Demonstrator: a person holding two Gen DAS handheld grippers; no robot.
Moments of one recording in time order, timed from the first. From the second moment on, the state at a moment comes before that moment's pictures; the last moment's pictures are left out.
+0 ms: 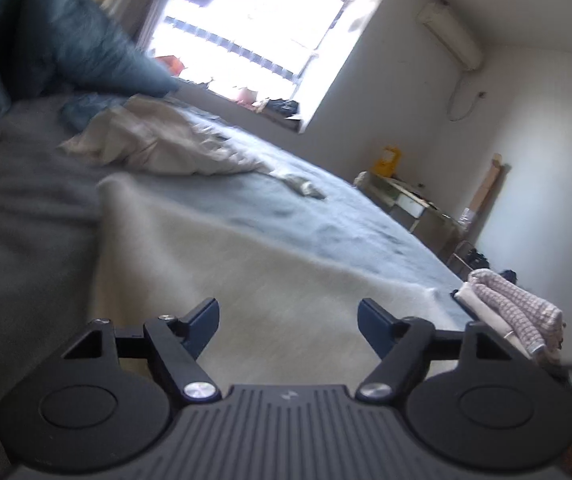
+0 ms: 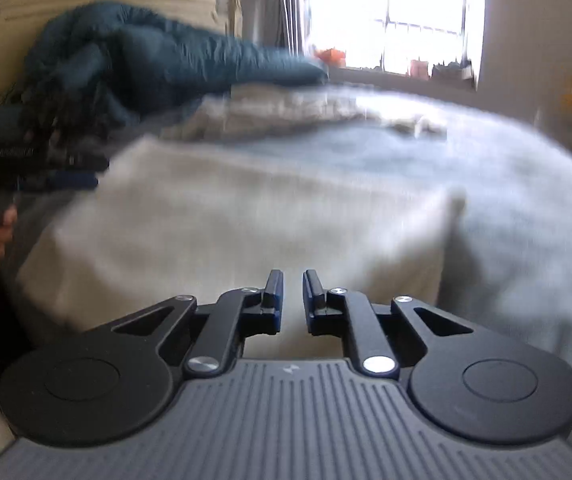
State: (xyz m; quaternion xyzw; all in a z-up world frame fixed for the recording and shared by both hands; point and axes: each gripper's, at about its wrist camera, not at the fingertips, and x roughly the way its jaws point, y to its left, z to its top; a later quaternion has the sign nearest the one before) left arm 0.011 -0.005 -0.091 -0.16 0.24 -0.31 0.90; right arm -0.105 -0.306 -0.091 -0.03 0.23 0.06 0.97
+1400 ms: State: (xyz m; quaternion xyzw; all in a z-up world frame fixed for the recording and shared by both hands) left arm -0.004 0.098 -0.109 -0.26 0.32 -0.16 0.89; right arm -0.044 -0.186 -0.092 0.05 0.28 0.23 0.93
